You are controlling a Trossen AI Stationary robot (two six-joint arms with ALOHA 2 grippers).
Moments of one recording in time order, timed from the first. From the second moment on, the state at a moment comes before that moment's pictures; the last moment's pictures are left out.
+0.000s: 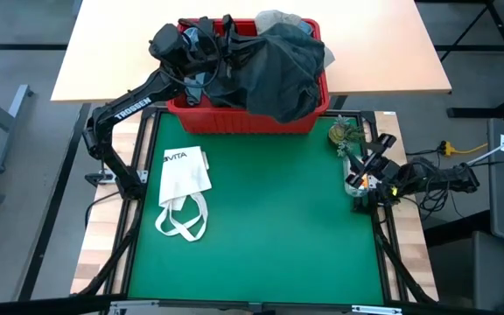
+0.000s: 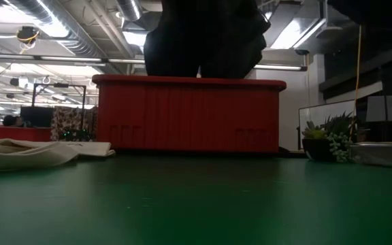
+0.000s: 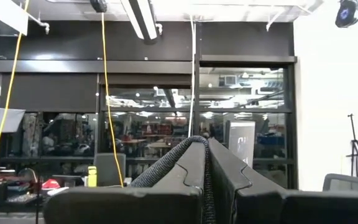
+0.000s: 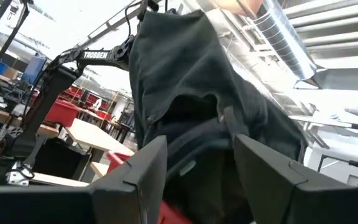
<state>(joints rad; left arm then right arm) 0.54 1.64 1.84 0.32 0.46 -0.23 0.00 0.14 0.14 0.58 0.50 -0.78</state>
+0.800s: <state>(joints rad) 0.54 1.64 1.84 0.32 0.46 -0.23 -0.31 0.93 0.51 0.52 0.39 -0.60</state>
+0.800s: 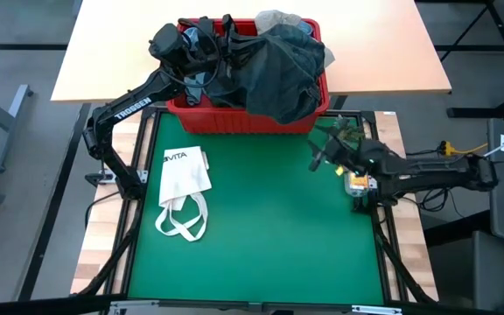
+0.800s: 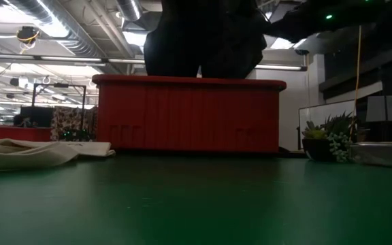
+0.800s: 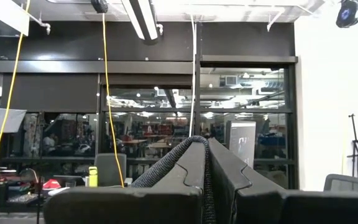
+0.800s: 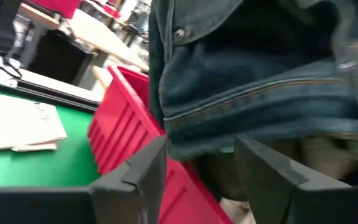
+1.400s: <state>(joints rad) 0.54 1.64 1.84 0.32 0.47 -0.23 -0.49 1.13 0.56 0.52 0.11 -0.30</state>
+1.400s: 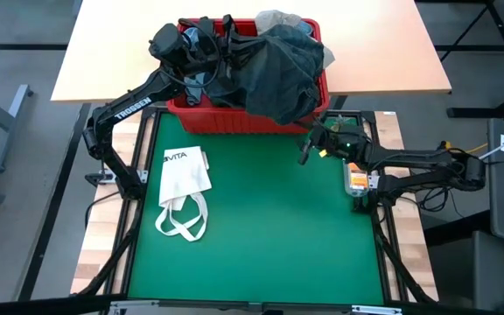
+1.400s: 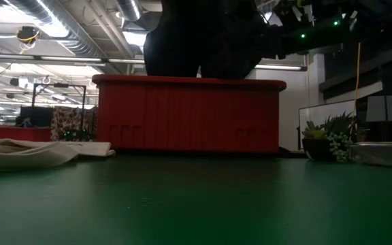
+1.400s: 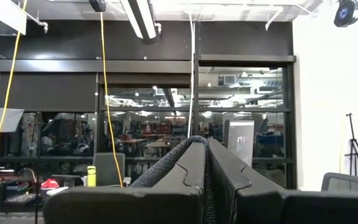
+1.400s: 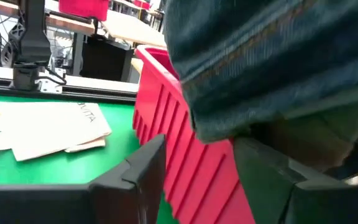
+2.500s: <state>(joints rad) 0.54 1.64 1.84 0.23 0.54 -0.24 -0.49 1.04 0.62 0.54 -0.08 -0.43</state>
